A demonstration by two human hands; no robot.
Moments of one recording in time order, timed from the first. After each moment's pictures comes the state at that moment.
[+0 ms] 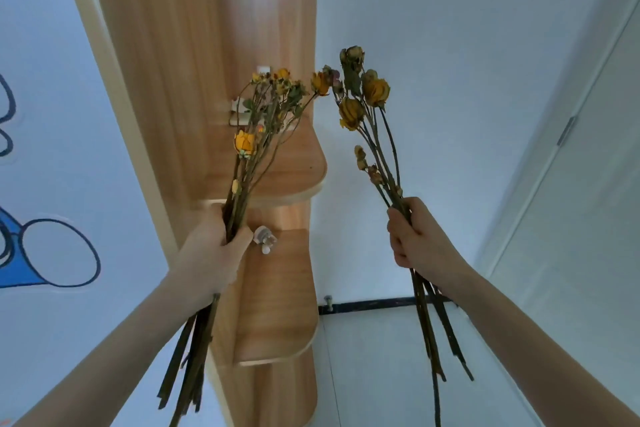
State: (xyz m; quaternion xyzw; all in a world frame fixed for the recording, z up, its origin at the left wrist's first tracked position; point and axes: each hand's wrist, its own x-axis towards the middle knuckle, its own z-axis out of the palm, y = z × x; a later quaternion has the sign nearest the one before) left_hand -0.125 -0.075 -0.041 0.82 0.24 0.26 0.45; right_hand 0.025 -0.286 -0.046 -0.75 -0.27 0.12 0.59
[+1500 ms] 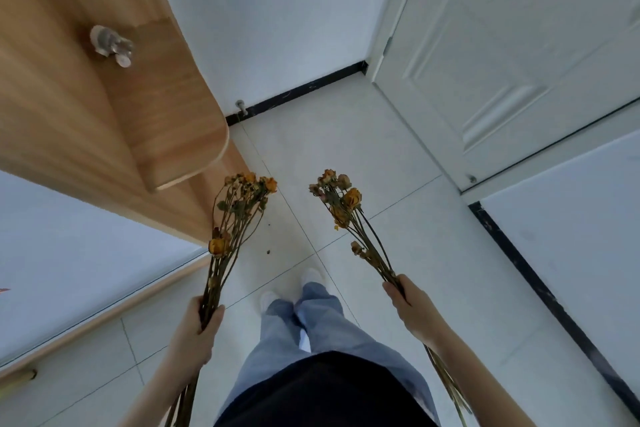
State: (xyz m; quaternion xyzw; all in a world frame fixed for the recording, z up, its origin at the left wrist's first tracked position) left_hand -0.288 -0.140 -0.364 0.81 0.30 -0.19 0.47; right_hand -0.216 -0.480 -0.354 -0.85 0.13 0.32 0.40
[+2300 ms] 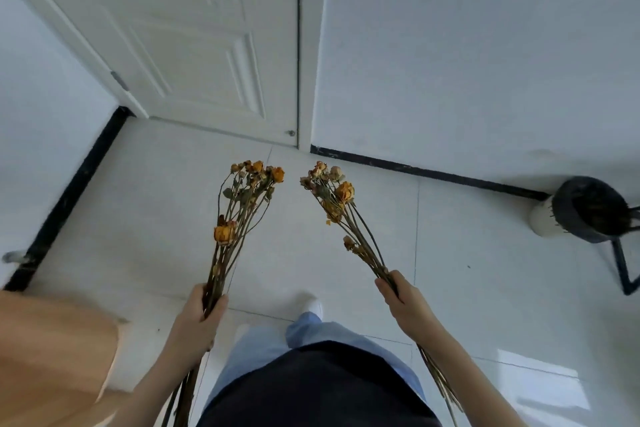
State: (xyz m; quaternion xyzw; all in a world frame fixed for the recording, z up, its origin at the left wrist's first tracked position) left_hand -0.153 -0.447 -0.361 0.85 -0.10 -0.37 0.36; right_hand -0.356 -0.716 -0.349 -0.73 0.45 0.10 0.51
